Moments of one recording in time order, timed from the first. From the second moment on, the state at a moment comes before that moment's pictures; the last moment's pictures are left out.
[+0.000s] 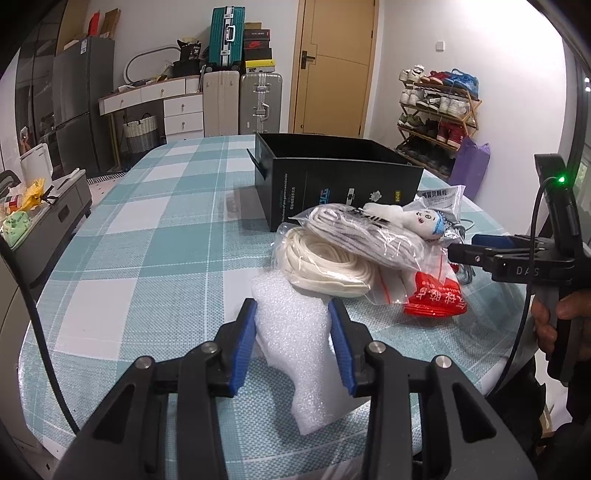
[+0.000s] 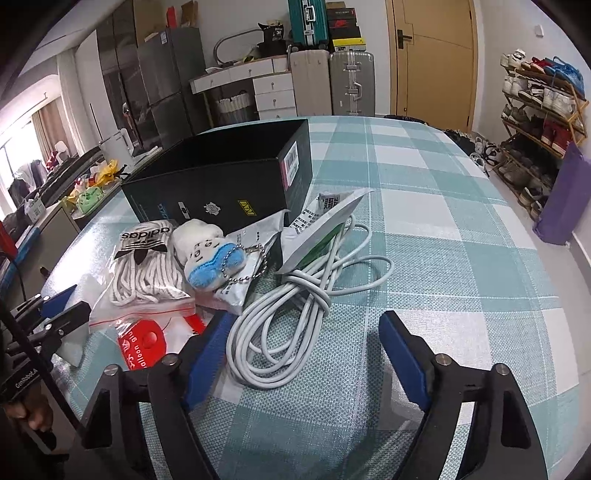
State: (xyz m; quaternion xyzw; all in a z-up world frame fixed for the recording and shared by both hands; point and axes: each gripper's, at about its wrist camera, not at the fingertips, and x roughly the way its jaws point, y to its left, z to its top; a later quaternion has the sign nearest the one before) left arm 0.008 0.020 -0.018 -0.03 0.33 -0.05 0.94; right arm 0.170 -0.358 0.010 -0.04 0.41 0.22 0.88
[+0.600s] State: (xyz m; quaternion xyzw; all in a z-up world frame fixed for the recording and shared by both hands) left arm 0.009 0.024 -0.006 -0.03 0.32 -0.04 0.95; right arm 0.178 -0.354 0.007 -0.05 0.42 0.23 0.88
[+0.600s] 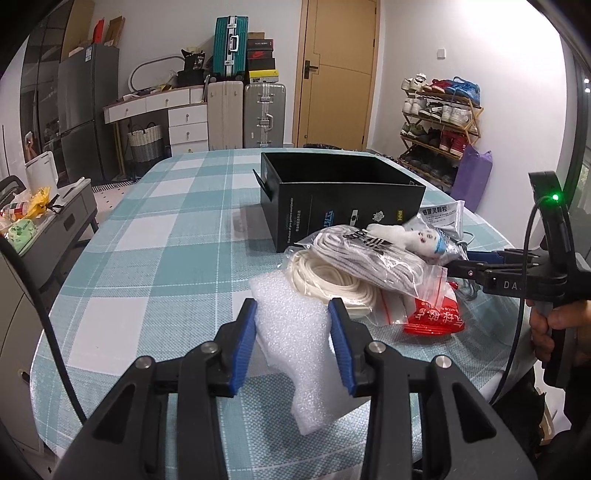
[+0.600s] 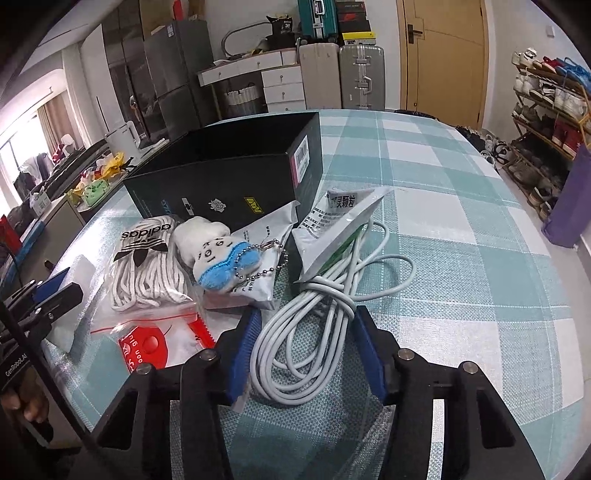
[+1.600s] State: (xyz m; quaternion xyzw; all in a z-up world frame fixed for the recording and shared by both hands) left arm 0.012 0.023 -0.003 -0.03 0.31 -0.03 0.95; right arm 0.186 -0.388 0.009 -0.01 0.42 0.21 0.88
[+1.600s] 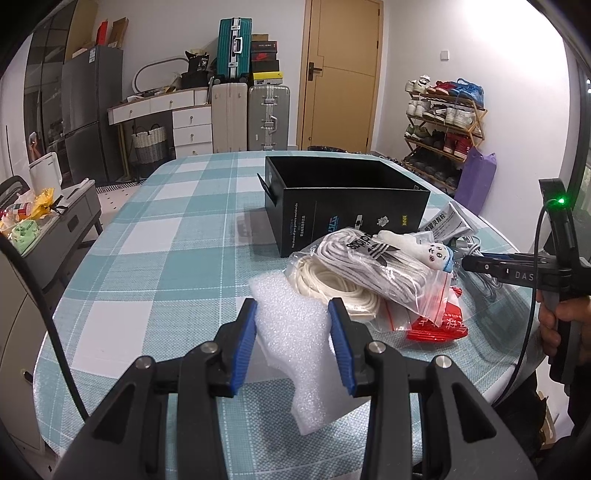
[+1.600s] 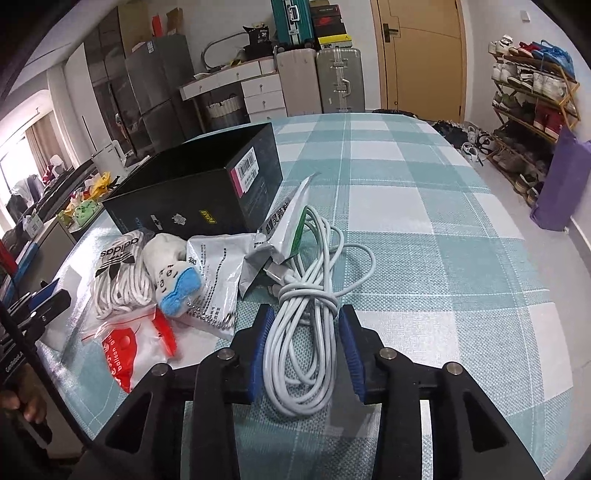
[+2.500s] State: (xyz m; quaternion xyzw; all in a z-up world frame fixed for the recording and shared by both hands) left arm 0.018 0.022 0.026 -0.03 0.28 -0.04 0.96; right arm 0.146 -0.415 0.061 0.01 0.31 0.23 0.92
